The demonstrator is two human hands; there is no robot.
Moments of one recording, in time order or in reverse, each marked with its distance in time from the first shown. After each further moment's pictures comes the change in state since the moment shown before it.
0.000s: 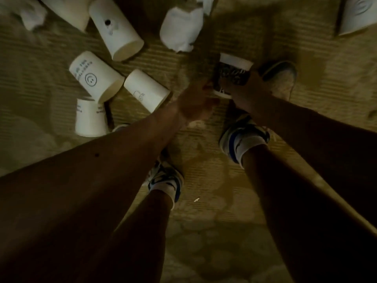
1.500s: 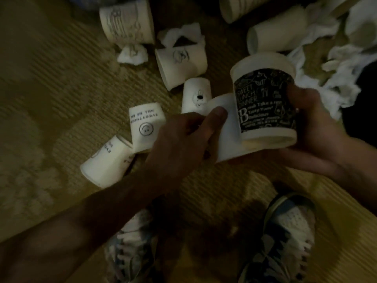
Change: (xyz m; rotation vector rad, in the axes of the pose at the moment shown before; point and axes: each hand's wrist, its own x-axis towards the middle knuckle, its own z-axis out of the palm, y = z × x) left_hand -0.030 -0.054 -0.108 -0.522 0.703 0.154; right_hand 0.029 -0.160 0.046 0.416 -1.138 -0.057
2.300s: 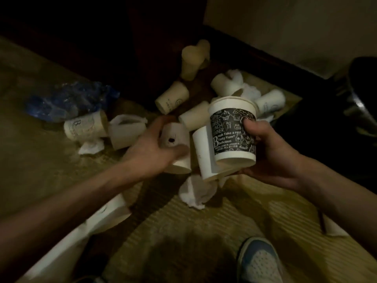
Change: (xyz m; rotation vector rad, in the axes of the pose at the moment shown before) left_hand 0.068 0.072 0.013 0.421 -0.009 0.334; right_hand -0.064 -0.054 -0.003 -0.275 0.227 -0.280
